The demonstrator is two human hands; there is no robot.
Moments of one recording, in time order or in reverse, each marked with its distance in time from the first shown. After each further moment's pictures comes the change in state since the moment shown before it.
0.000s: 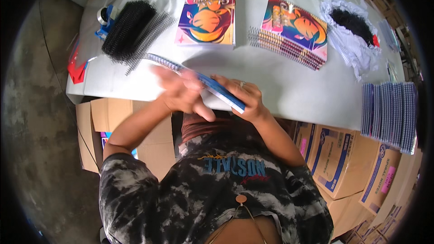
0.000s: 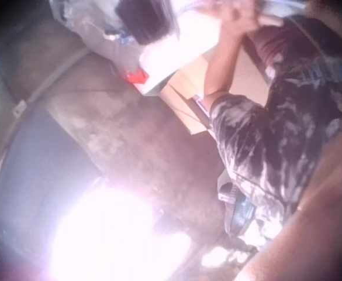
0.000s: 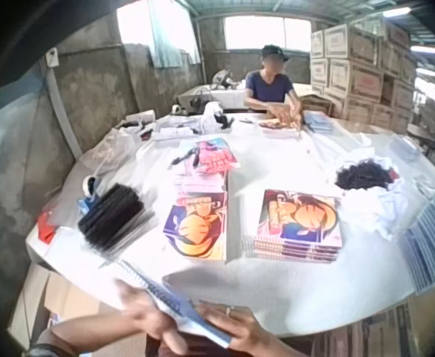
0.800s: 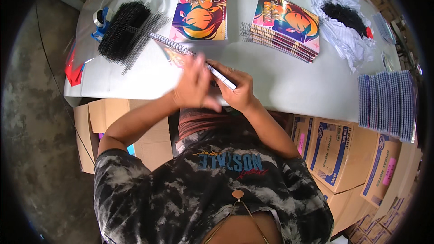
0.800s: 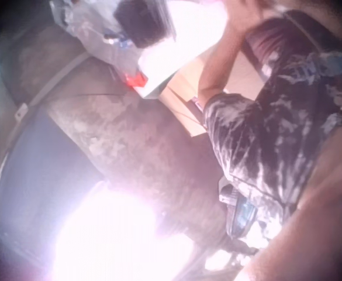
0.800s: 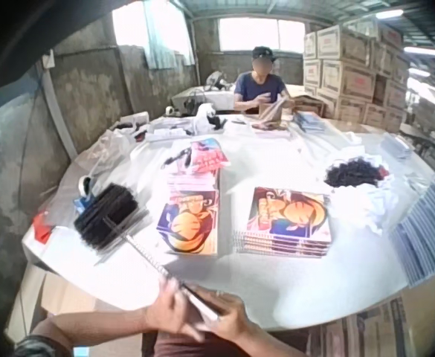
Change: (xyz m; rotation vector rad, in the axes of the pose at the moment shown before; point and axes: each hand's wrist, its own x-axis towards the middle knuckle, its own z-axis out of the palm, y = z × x) left_hand -0.006 0.005 0.034 -0.053 0.000 -0.048; right_hand -0.007 0.005 0.019 0.139 0.100 0.192
